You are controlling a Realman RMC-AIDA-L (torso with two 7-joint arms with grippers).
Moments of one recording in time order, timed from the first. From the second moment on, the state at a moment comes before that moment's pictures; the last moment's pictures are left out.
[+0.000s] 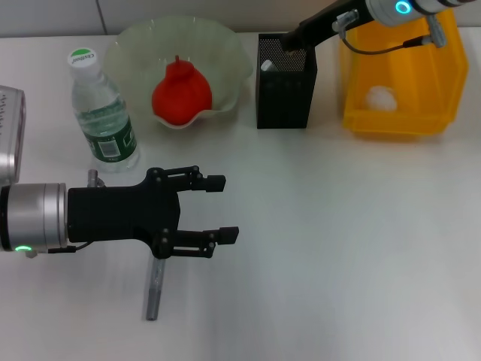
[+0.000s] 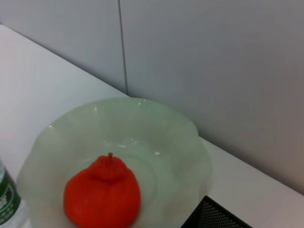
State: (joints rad) left arm -0.51 -2.06 0.87 0.51 1.89 1.66 -1.08; right arm 0.88 2.08 -1.28 -1.04 -2.53 -1.06 2.57
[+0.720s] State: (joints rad) left arm -0.52 -2.06 0.86 0.52 1.89 1.66 -1.08; right arm 0.80 2.08 -1.28 -1.04 -2.41 -0.92 2.52
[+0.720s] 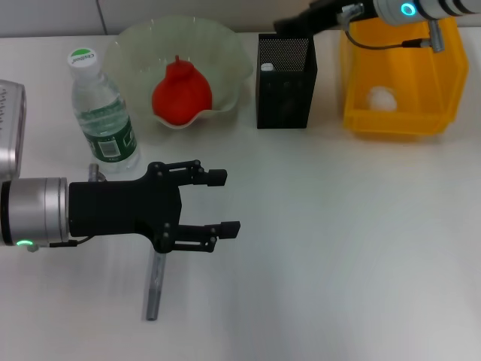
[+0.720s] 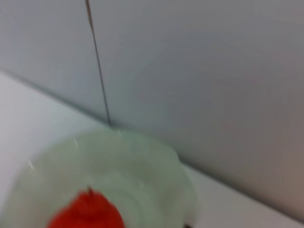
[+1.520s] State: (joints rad) left arm -0.51 -2.05 0.78 0.51 1.87 1.69 -1.10; right arm 0.46 2.08 -1.17 -1.01 -1.44 -1.32 1.60
